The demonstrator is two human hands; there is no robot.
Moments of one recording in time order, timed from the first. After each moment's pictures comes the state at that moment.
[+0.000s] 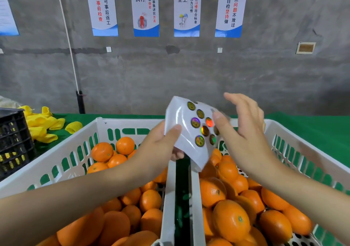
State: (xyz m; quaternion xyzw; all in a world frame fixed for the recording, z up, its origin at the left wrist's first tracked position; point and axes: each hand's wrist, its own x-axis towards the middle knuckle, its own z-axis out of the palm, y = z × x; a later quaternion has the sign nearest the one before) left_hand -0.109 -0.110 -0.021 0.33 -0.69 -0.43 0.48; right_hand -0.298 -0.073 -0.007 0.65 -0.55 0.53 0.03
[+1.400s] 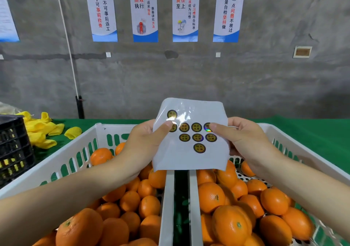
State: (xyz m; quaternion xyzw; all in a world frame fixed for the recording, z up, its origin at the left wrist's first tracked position) left_hand -0.094 -0.131 -0.009 0.36 -0.62 -0.46 0.52; right_hand -0.315 -0.086 0.002 0.54 -0.50 0.59 -0.35
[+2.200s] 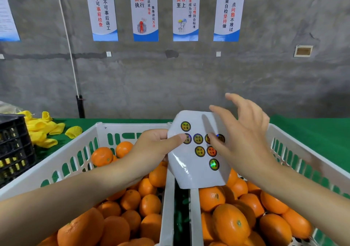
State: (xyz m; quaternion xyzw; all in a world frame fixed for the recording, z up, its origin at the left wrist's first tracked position) left_hand -0.099 -0.117 -0.011 0.37 -0.68 -0.46 0.43; right_hand -0.309 -0.075 -0.006 0.69 -0.55 0.37 0.28
